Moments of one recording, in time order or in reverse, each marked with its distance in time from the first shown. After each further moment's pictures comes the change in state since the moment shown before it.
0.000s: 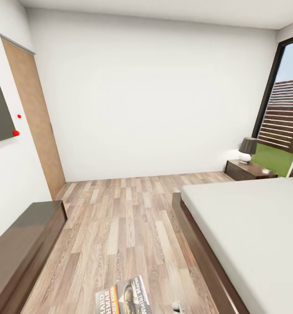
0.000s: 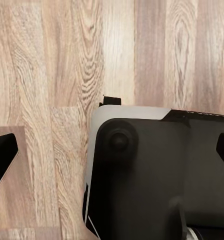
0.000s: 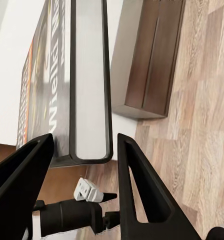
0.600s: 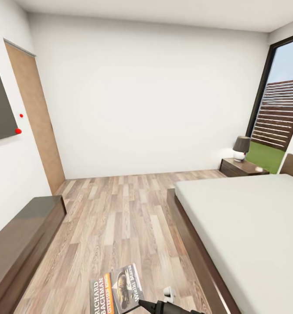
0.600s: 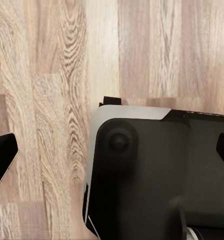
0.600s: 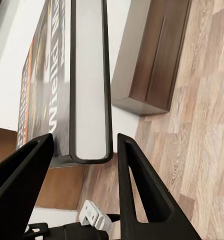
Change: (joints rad) left arm 0.000 0.000 -0.001 0.000 0.000 0.000 0.000; right arm -0.063 0.050 0.002 0.000 0.003 0.001 -0.045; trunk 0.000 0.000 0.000
